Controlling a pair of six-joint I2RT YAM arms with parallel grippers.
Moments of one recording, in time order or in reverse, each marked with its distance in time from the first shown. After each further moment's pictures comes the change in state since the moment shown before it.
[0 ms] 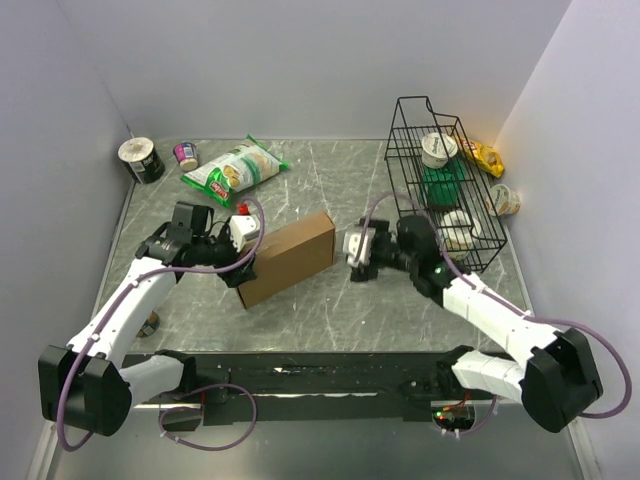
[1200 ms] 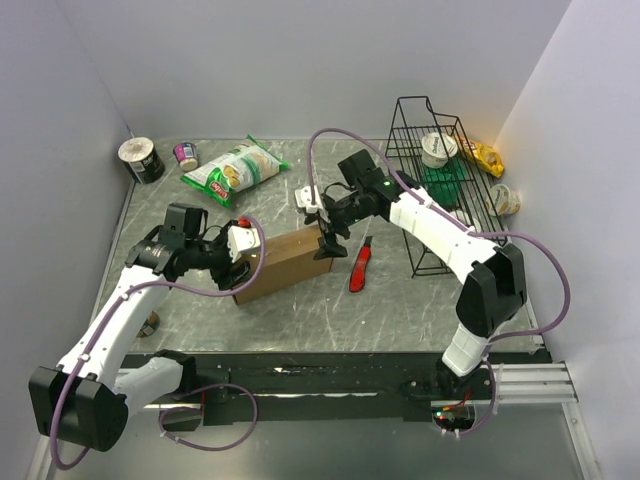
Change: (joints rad) left arm 0.000 -0.083 0.025 -0.086 0.039 0.266; right arm 0.071 0.594 0.966 -0.875 -0.399 -0.040
